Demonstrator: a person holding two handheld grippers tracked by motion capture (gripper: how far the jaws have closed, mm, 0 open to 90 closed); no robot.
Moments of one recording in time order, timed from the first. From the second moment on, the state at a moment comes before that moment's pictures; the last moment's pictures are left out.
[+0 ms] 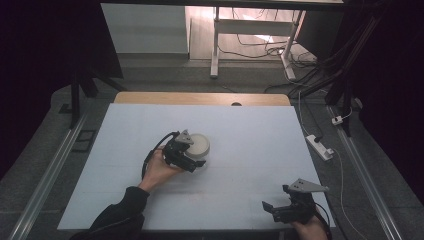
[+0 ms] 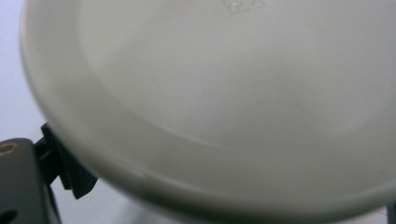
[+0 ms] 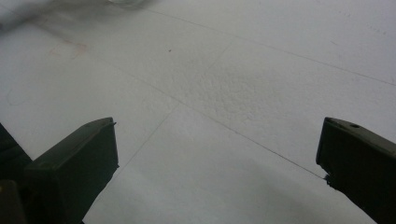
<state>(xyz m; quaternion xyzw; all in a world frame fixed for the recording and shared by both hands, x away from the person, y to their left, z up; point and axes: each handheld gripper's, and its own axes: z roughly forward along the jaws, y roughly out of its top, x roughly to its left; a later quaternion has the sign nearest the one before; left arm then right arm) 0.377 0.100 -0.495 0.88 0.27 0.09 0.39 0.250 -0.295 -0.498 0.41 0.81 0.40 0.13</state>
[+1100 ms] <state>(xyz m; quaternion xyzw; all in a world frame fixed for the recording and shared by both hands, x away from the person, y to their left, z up) 0.328 0.107 -0.471 0.88 0.24 0.07 0.40 0.249 -0.295 -0.498 0.40 0.81 0.41 0.13</state>
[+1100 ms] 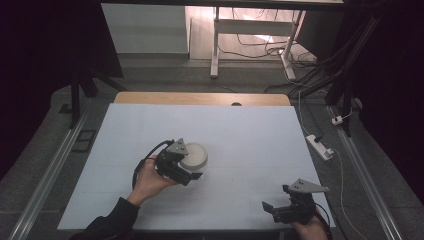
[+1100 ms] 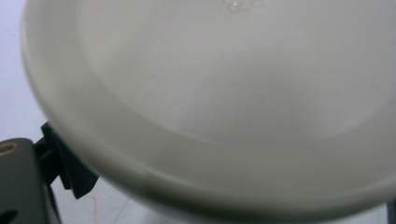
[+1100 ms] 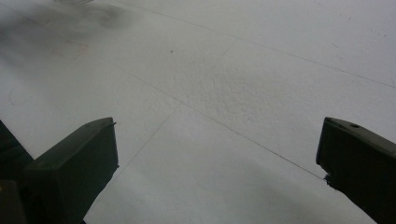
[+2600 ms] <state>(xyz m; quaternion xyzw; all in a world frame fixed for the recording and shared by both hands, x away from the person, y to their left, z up) 0.300 0.100 -0.471 0.90 0.21 0.07 0.39 0.246 -0.289 -0.491 0.38 0.81 0.43 0.13</state>
